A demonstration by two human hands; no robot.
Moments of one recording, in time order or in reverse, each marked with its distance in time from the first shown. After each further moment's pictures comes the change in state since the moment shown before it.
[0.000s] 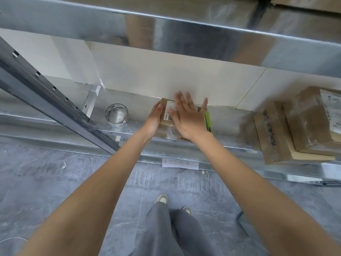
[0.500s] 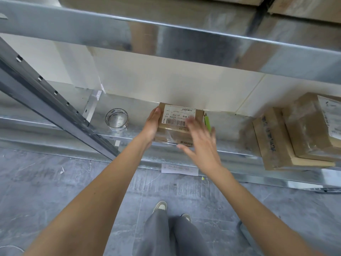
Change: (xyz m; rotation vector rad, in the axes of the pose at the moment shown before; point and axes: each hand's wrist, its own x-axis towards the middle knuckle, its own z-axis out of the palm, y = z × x) left_hand 0.003 -0.001 -0.001 -0.025 0.091 -0.057; right_hand -0.075 0.028 0.023 0.216 0.212 -0.094
